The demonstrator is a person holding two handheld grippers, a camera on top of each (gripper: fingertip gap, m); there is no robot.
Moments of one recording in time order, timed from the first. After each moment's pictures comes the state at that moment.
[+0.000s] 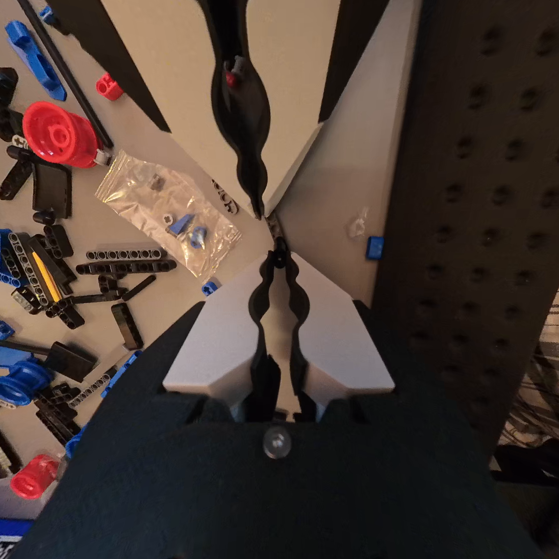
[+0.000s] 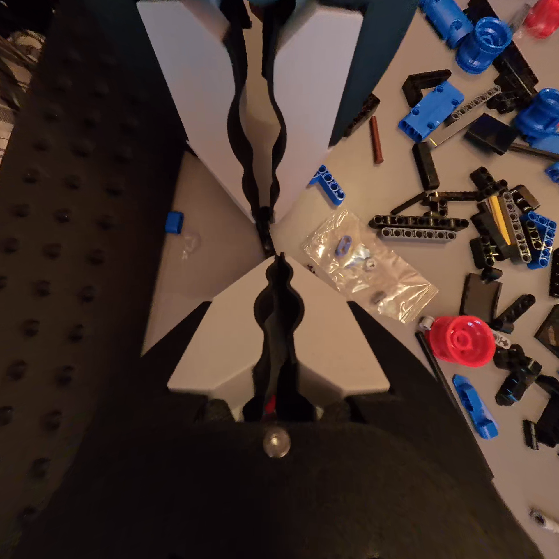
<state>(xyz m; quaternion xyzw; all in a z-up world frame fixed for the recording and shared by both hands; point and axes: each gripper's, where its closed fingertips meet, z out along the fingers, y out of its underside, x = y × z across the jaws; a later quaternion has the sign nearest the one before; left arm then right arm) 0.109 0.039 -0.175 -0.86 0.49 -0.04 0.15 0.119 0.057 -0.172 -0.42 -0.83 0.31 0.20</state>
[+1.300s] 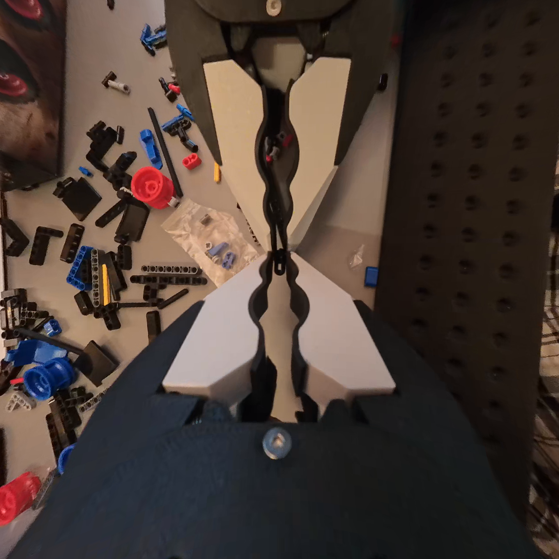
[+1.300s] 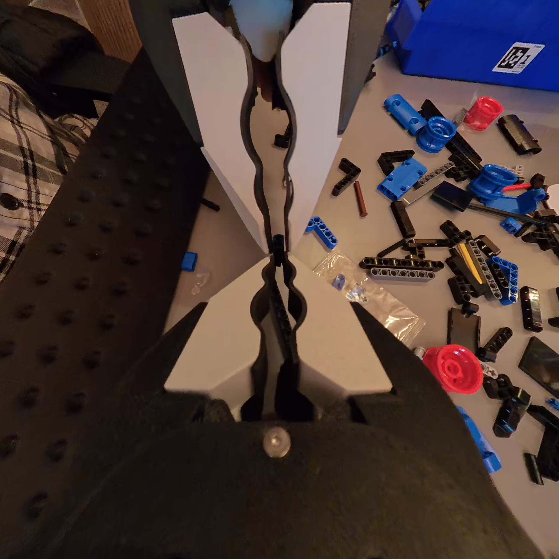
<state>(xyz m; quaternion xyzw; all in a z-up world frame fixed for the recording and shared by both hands) 0.117 0.048 -0.139 -0.83 0.45 -0.07 0.32 0.109 0.043 -0.145 -0.39 -0.79 0.39 0.26</state>
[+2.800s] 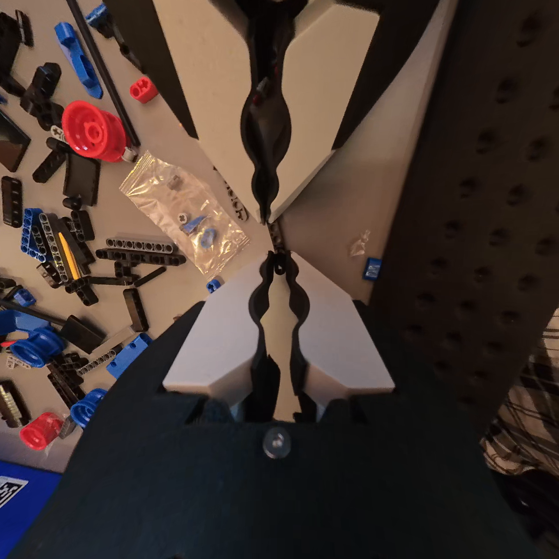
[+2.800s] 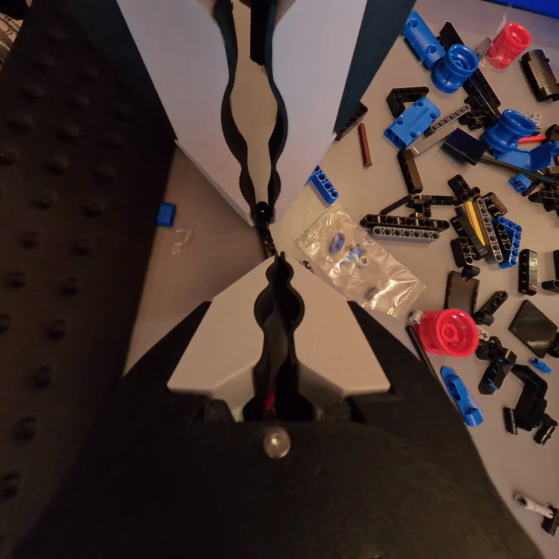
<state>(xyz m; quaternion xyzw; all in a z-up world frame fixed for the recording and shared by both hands) 0.114 0.044 -0.167 -0.88 0.45 0.01 0.16 0.120 0.060 -0.173 -0.40 -0.82 0.31 0.25</state>
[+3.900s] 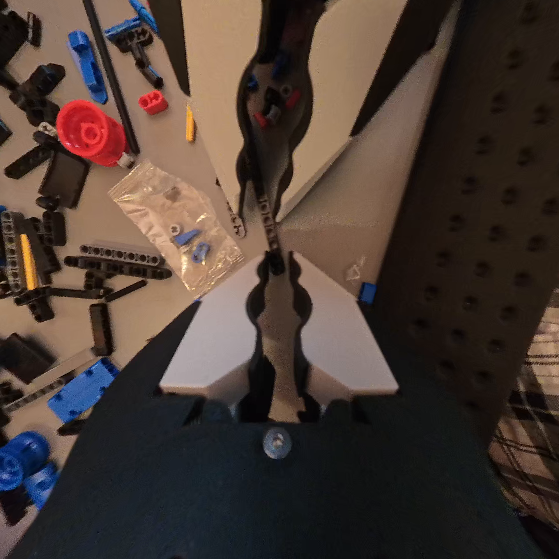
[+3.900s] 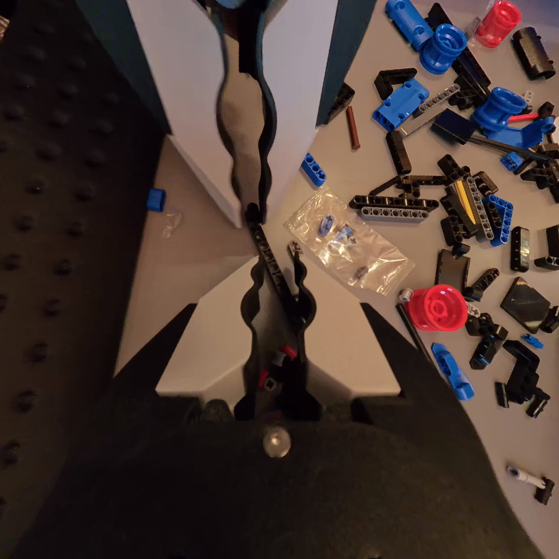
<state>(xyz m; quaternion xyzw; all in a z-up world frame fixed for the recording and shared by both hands) 0.124 0.050 -0.174 -0.89 0.40 -0.07 0.21 0.127 0.073 -0.171 -0.42 -0.82 0.31 0.25</state>
